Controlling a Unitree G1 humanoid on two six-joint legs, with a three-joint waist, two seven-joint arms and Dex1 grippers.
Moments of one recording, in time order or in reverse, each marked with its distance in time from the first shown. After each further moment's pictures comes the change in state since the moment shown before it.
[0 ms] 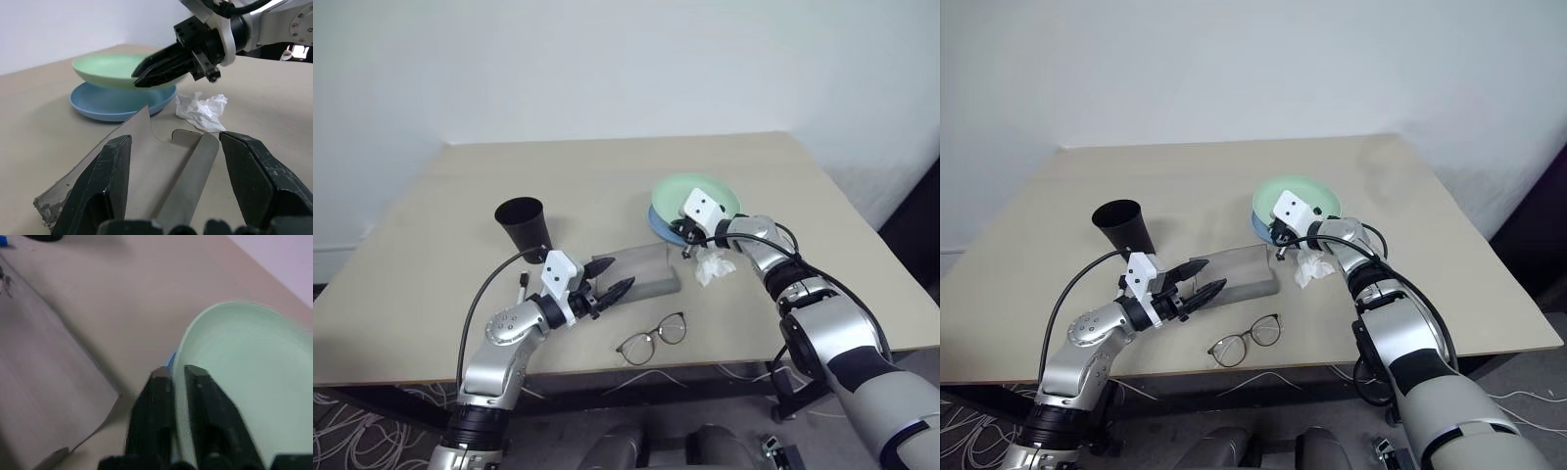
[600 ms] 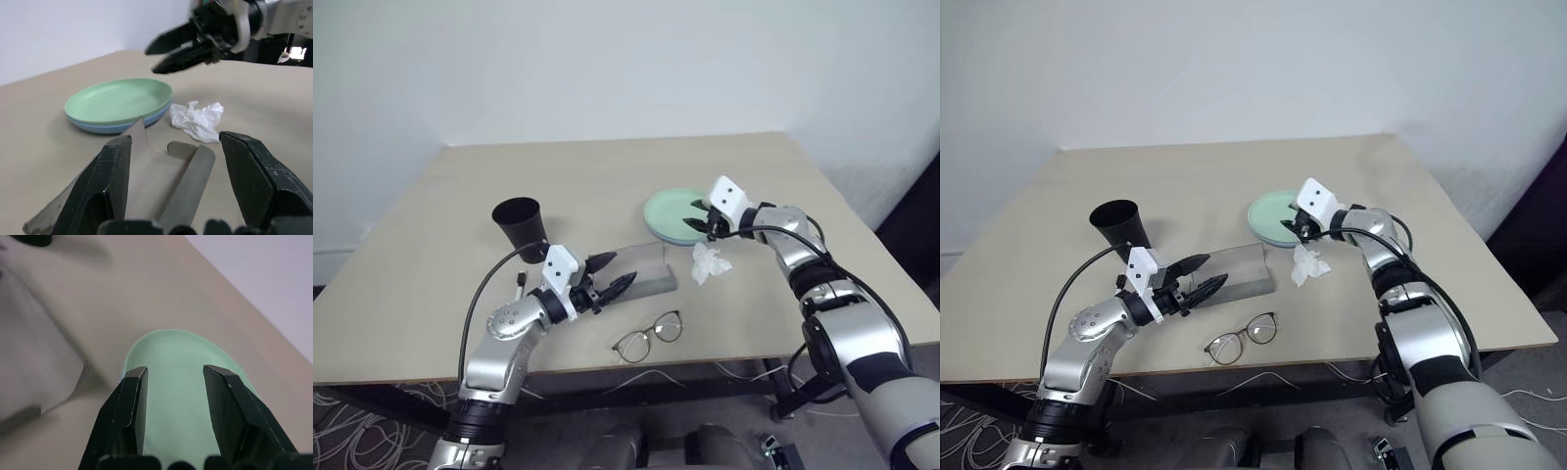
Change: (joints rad) left arm -0.033 -0.003 -0.002 0.007 0.000 0.000 -0.004; right arm 0.111 -0.140 -0.046 -0.207 0.011 -0.007 0.134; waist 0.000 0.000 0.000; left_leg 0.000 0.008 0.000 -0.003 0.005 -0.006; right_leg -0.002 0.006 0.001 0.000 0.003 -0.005
